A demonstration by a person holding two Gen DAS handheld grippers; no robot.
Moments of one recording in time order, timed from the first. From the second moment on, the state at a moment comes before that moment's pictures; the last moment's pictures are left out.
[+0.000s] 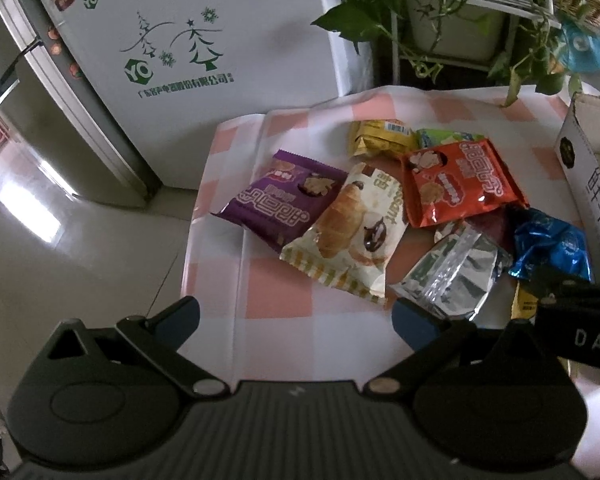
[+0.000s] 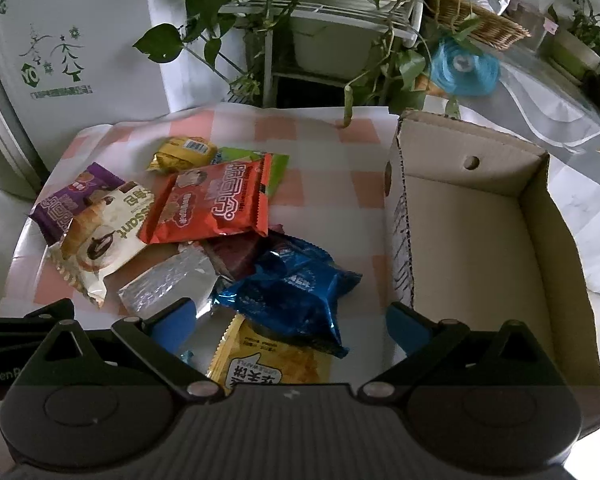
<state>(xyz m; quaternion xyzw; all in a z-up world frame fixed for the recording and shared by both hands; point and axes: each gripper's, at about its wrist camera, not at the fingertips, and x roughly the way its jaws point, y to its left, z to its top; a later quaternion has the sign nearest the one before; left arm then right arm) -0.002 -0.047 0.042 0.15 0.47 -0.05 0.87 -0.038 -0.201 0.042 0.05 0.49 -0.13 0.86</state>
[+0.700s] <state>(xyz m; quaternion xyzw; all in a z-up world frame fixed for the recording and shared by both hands) 0.000 -0.047 0.040 0.16 0.47 -0.04 0.87 -0.038 -0.198 0.040 0.05 0.49 -0.12 0.86</state>
